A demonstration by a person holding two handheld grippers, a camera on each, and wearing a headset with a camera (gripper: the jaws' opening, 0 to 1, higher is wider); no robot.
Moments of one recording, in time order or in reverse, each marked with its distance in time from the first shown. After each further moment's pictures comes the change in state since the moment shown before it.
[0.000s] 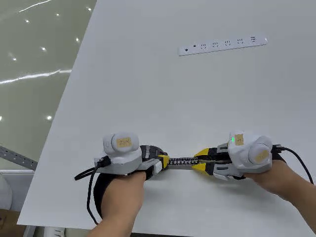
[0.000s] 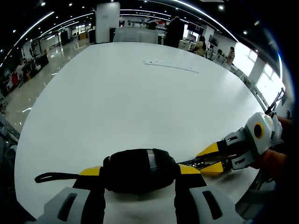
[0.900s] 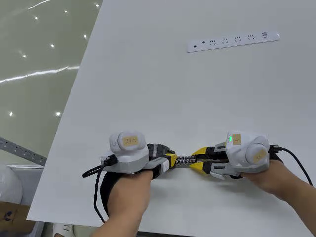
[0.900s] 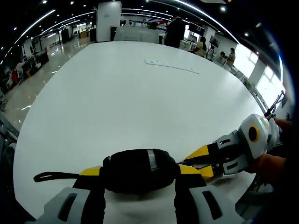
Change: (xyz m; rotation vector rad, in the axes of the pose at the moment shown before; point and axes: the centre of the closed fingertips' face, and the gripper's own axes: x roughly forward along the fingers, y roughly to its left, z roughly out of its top) left arm 0.000 0.000 0.000 -0.014 0.004 -0.007; right arm 0.023 0.002 0.011 0.014 -0.036 0.028
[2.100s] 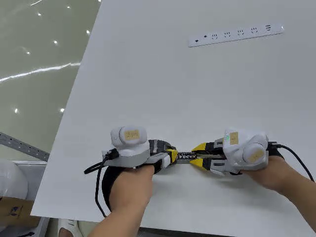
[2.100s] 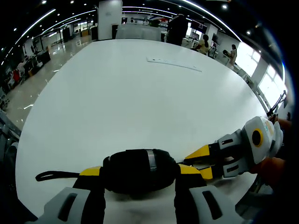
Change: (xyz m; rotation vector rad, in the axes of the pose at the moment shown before) left arm 0.001 0.001 0.000 -0.001 0.027 0.028; right arm 0.004 0.000 0.000 -0.099 0.031 -0.012
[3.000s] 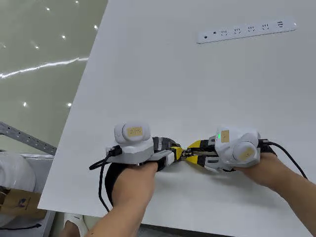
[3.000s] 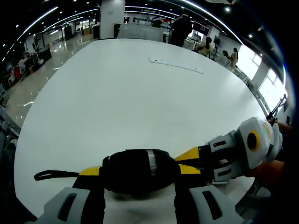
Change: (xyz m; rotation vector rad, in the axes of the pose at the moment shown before) left arm 0.000 0.003 0.001 -0.022 -0.006 -0.005; right arm 0.026 0.000 0.011 -0.030 0.007 0.022
